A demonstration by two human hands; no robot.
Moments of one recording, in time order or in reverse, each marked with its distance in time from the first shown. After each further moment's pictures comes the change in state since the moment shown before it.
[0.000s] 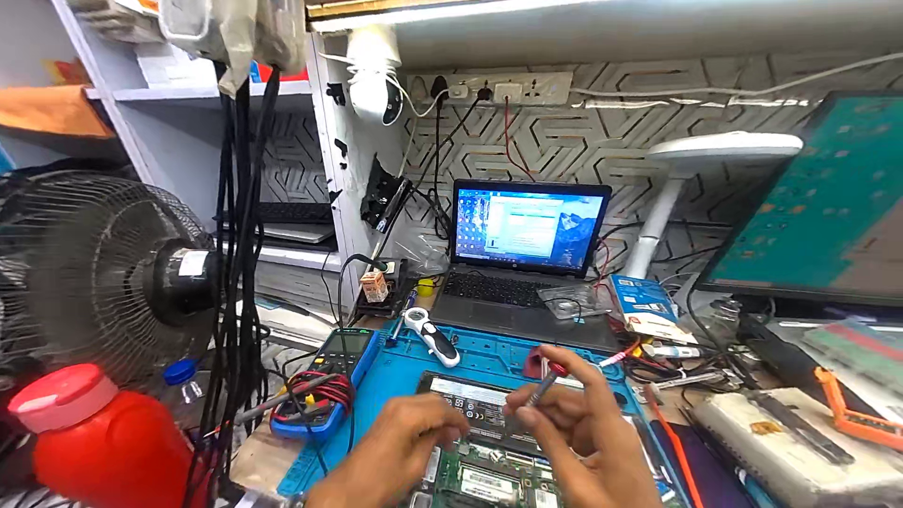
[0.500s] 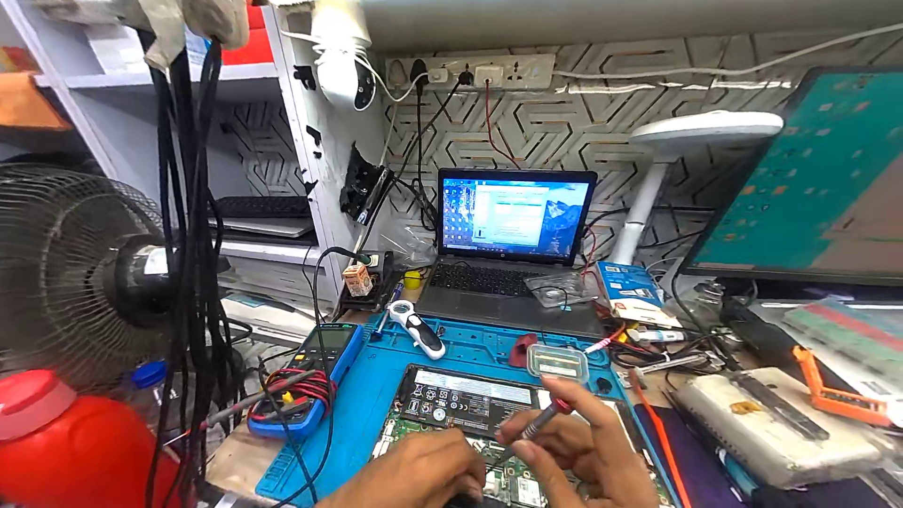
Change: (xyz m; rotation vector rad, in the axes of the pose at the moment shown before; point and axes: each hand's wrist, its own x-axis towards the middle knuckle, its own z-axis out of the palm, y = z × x) left_hand -0.003 0.010 0.035 -0.029 -0.193 0.285; right_hand -0.030 -0.007 -0.012 0.072 -0.024 -0.036
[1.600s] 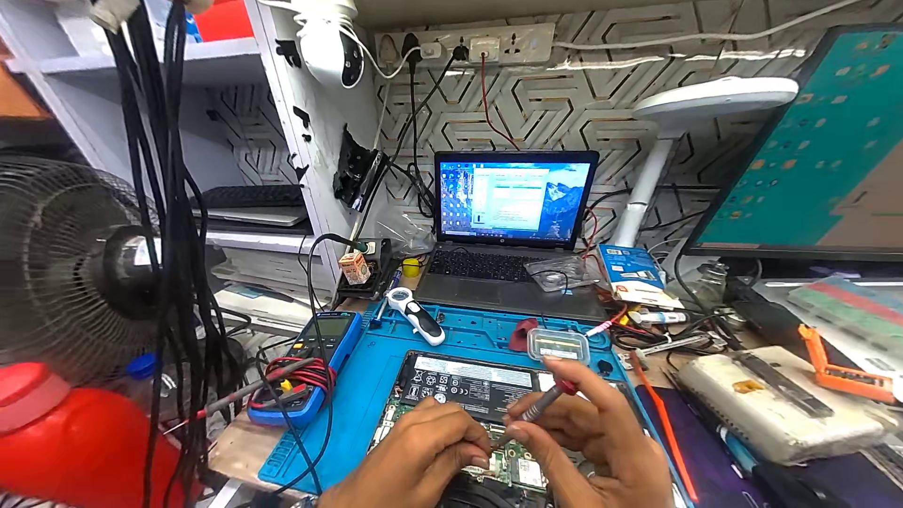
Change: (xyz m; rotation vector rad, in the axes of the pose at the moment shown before) left_hand 0.005 0.007 0.002 -0.037 0.155 -0.090; right_hand 0.002 -0.002 0.004 -0.078 0.092 -0.048
